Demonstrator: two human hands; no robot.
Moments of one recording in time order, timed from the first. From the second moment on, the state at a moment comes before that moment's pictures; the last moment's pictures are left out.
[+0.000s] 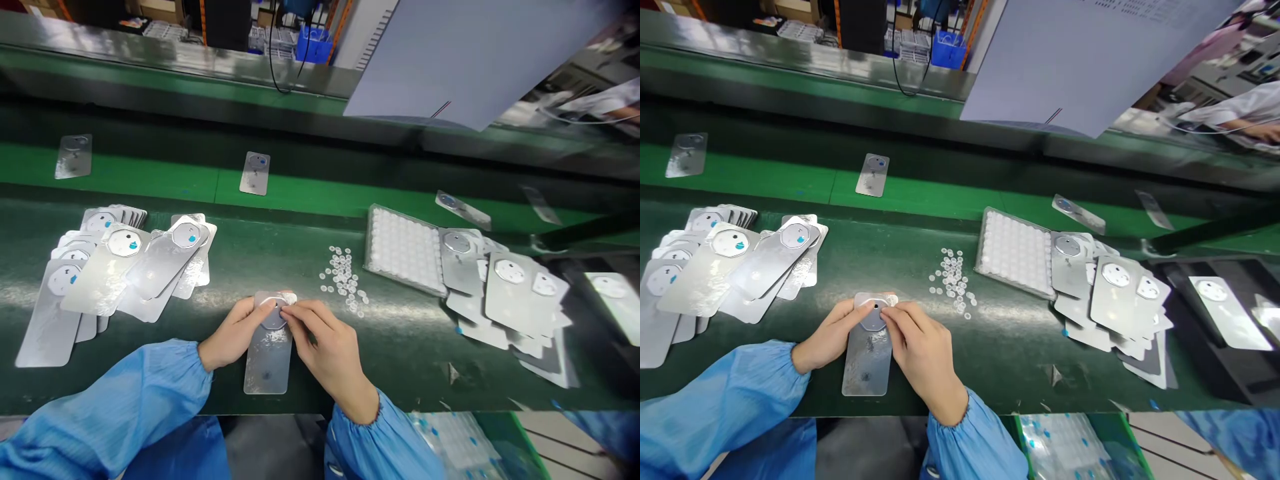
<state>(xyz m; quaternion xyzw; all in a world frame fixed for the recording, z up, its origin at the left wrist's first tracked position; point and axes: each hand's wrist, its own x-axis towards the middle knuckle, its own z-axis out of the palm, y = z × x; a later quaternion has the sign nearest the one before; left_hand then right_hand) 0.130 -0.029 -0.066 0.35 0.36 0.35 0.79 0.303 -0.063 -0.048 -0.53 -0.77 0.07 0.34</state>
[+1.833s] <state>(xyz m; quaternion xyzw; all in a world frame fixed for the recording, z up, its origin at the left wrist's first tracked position) 0.124 -0.032 -0.065 0.52 0.40 0.39 0.64 0.343 -0.147 -0.058 -0.58 -0.42 0.51 0.47</state>
